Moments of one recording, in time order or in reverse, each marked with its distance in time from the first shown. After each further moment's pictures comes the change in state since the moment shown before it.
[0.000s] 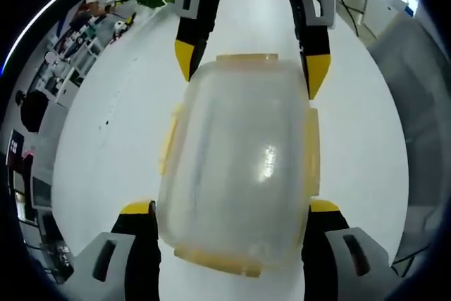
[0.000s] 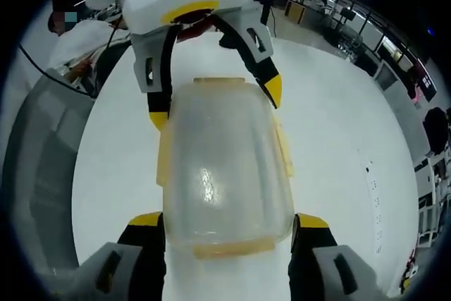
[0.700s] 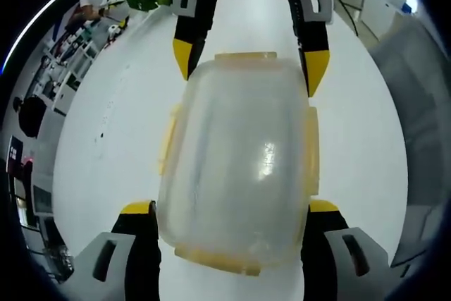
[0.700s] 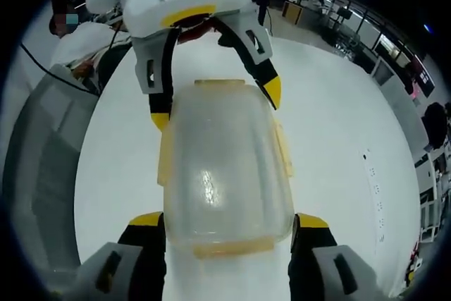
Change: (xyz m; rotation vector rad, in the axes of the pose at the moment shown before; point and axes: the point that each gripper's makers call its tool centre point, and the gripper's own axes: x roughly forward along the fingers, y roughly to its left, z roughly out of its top) left arm 0.006 -0.012 0.020 0.025 0.016 -0.009; right arm -0.010 0.007 -0.020 0.017 -0.016 0.001
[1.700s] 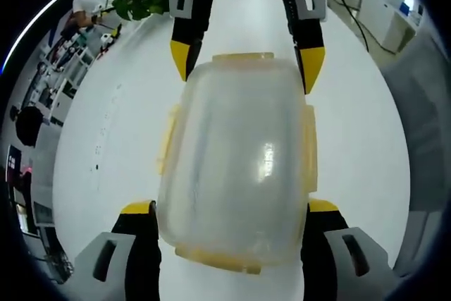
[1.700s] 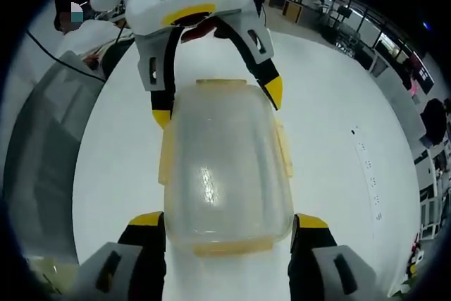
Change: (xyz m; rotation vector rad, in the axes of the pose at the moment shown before) left arm 0.025 0.002 0.060 0.019 -0.016 -0.012; right arm -0.027 -0.019 -0.057 -0.006 0.010 0.010
